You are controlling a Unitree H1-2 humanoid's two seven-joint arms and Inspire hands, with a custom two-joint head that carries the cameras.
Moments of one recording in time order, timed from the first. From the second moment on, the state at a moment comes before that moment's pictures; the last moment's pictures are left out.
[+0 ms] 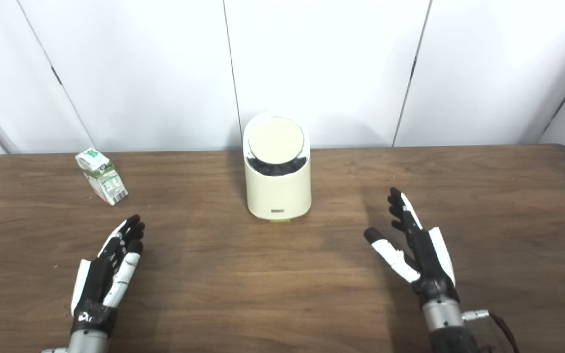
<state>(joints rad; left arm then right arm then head) 0.10 0.08 0.07 -0.12 0.12 -0.09 0.06 -0.02 -0.15 -0.02 -0.20 -0.28 0.09 -0.03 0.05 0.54</state>
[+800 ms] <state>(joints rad) 0.11 0.07 0.06 -0.12 0.16 -0.13 0.05 -0.41 -0.16 0.08 -0.10 -0.42 0.23 -0.01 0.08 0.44</state>
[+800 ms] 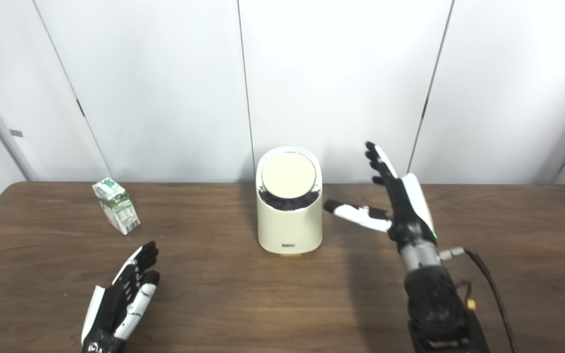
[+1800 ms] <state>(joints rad) 0.15 0.02 0.03 -0.17 0.22 -0.10 0.07 -0.71 -0.15 0.18 0.29 -0.52 0.23 -0.08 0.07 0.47</state>
